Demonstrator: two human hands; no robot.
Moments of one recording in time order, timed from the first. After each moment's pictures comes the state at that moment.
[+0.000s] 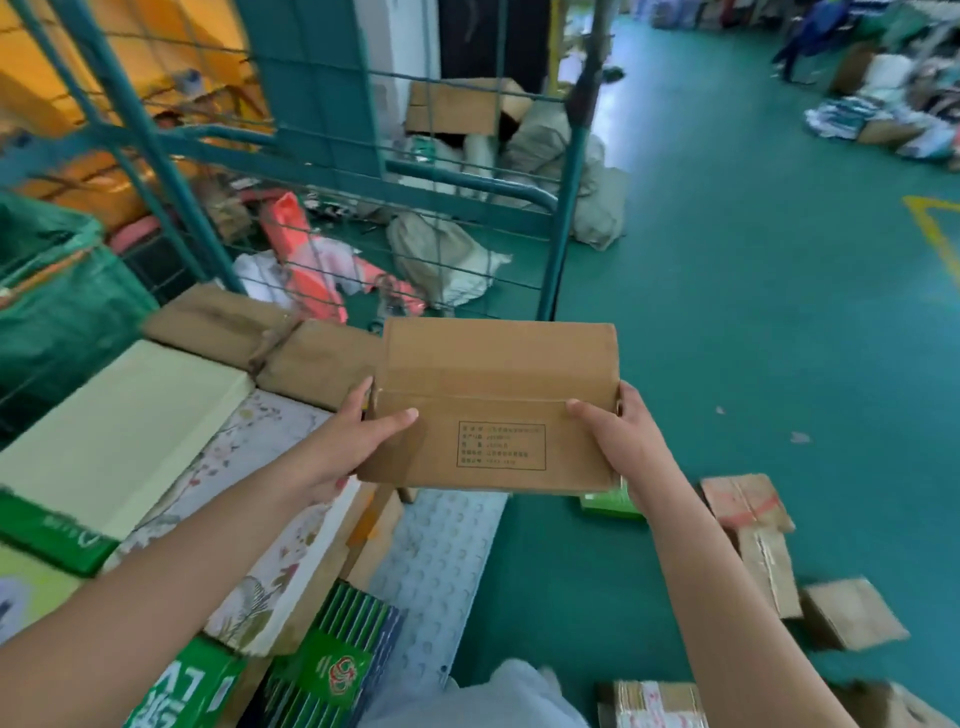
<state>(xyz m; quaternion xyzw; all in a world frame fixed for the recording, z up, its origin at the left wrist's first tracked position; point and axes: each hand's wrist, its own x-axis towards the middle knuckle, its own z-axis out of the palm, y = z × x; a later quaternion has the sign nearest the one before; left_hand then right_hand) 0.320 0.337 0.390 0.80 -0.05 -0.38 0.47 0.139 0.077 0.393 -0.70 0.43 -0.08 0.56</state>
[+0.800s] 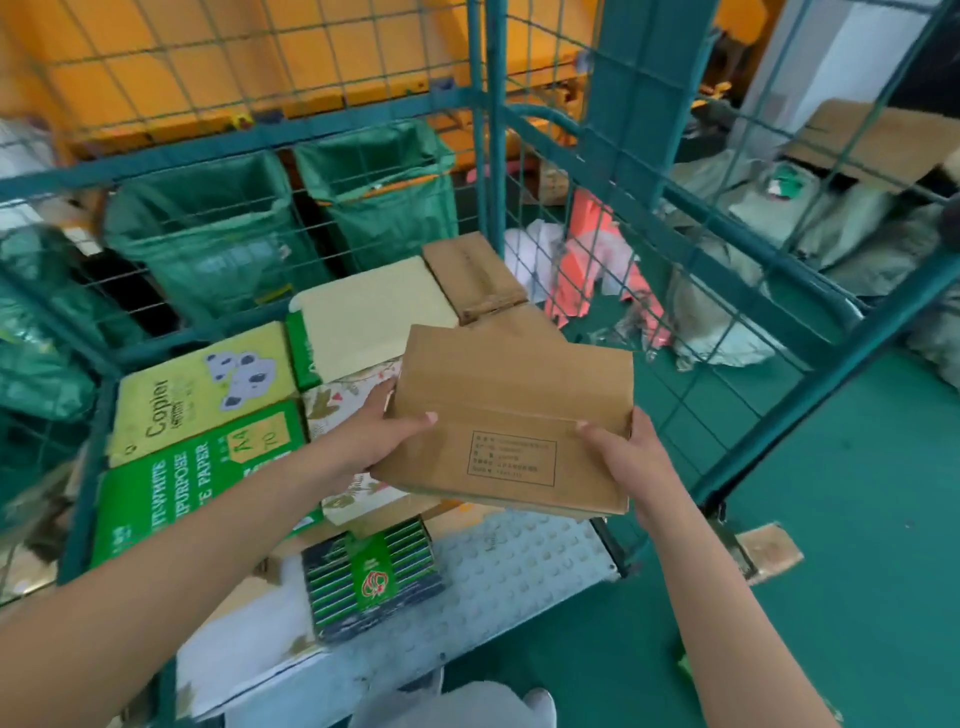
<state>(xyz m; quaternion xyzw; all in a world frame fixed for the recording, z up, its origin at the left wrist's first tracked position) 0.291 0.355 0.396 0.79 0.24 -0.17 0.54 0.333 0.048 0.360 -0.77 0.16 0.17 0.59</state>
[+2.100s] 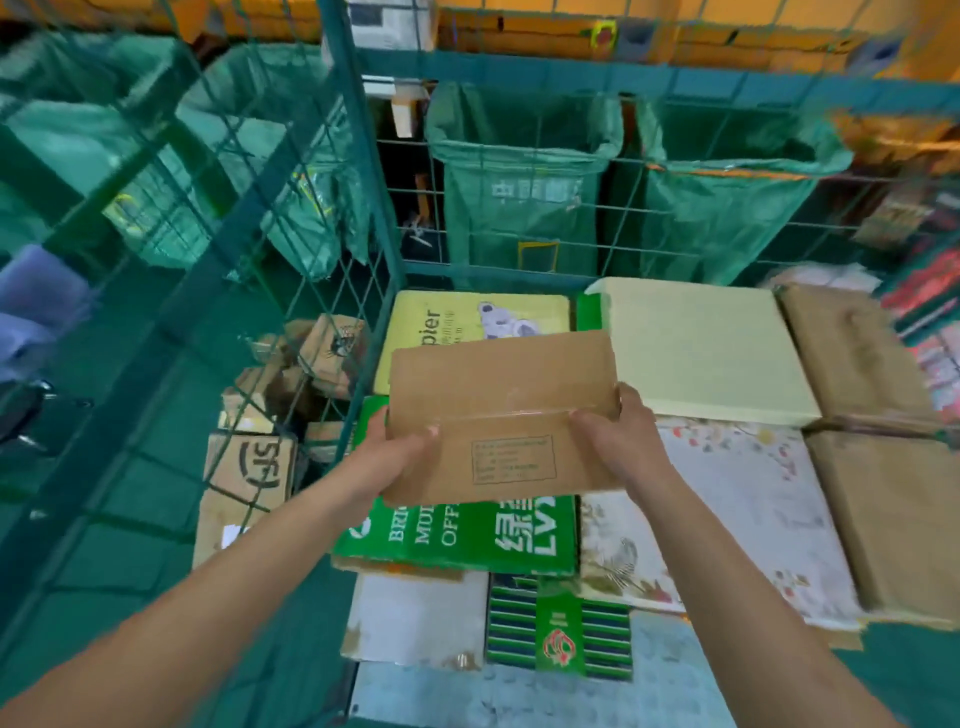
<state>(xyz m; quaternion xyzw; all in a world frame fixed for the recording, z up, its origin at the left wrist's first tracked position) 0.191 0.842 0.289 0.57 0.51 0.00 0.65 0.397 0.646 0.299 -0.86 -0.09 0.31 0.40</state>
